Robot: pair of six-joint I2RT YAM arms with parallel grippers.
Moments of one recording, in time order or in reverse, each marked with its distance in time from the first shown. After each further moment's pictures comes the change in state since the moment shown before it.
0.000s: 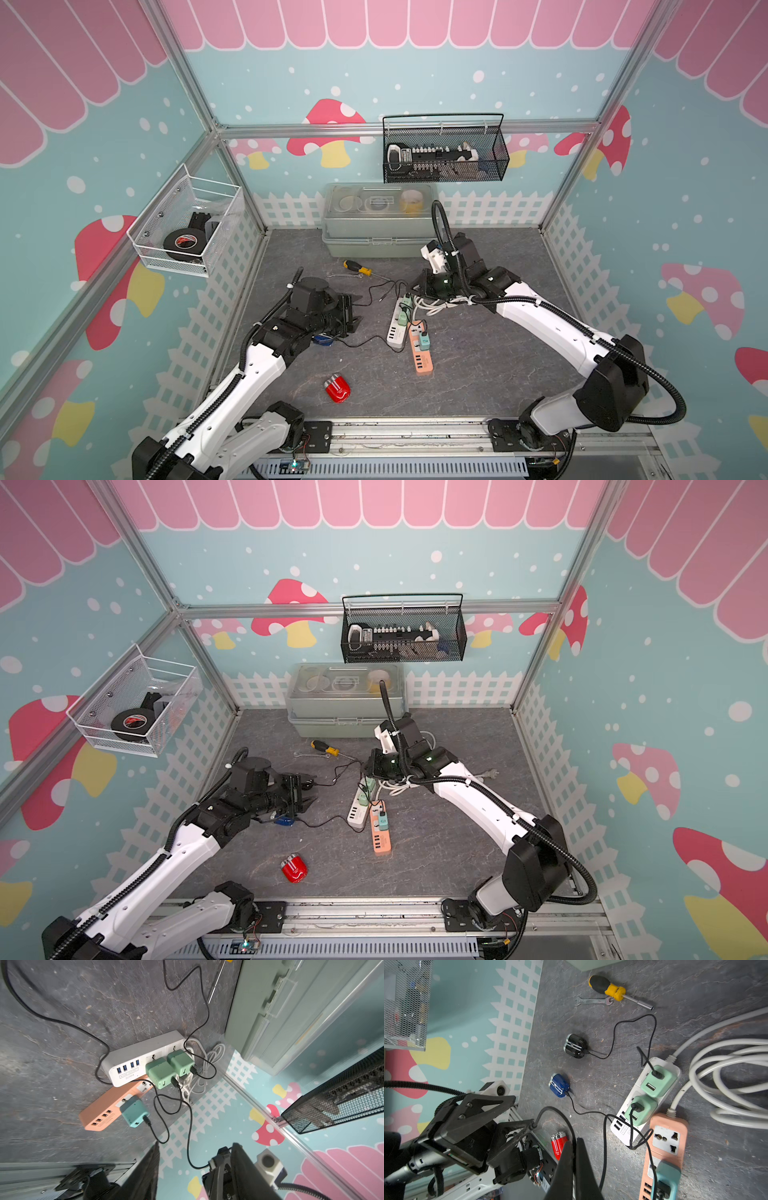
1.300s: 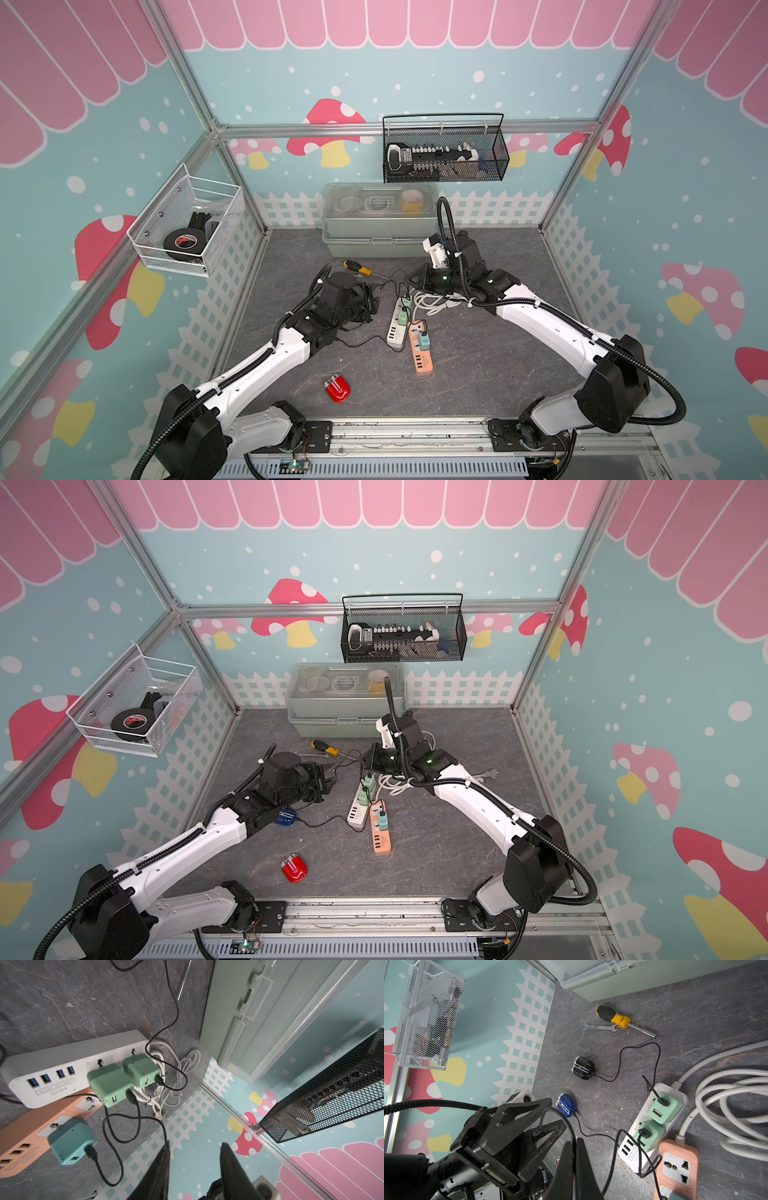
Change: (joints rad) left arm -0.142 0.199 0.010 0.316 -0.238 -0.127; right arm 0.000 -0.002 -0.027 0.144 0.032 0.041
